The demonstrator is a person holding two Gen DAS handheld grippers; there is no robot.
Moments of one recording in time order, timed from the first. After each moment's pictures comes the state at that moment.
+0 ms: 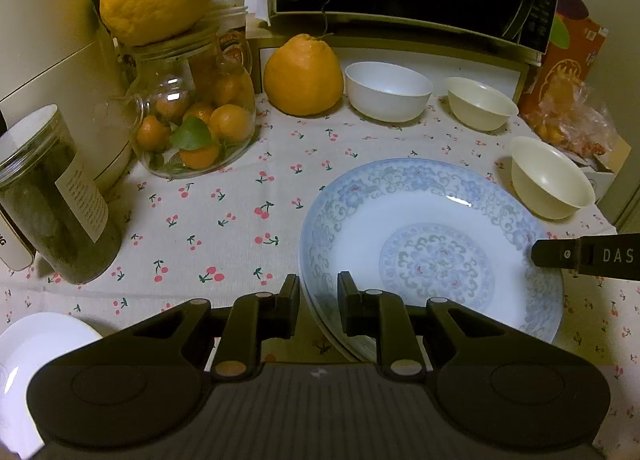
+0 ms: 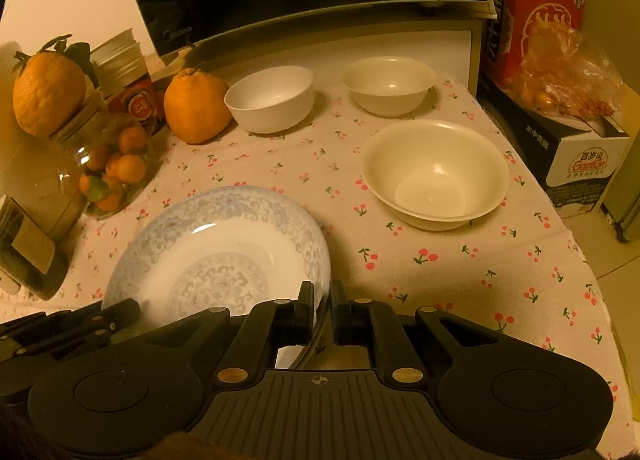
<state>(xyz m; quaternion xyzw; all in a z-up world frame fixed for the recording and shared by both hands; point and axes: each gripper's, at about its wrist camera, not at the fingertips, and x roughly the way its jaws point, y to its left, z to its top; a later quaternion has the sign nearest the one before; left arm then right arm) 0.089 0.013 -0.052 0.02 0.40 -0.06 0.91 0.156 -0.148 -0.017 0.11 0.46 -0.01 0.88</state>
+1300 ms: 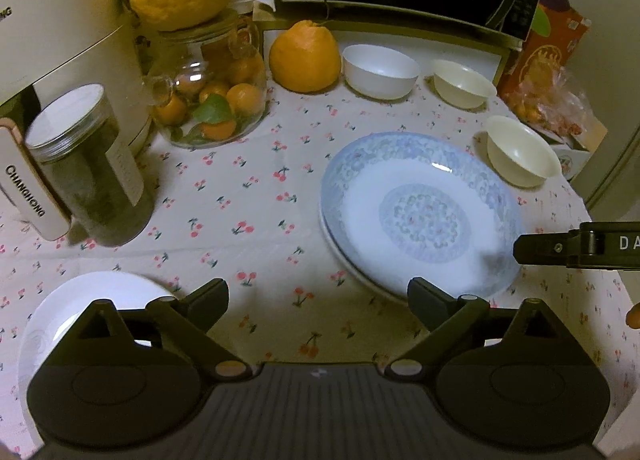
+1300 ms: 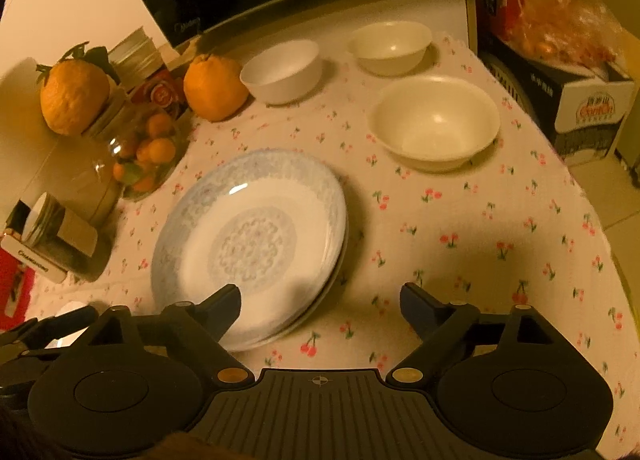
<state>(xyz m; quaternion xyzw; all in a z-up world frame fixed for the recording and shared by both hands) 0.056 0.041 -0.026 0.01 0.45 -0.08 0.89 0.123 -0.155 0.001 0.17 0.50 0.02 0.85</state>
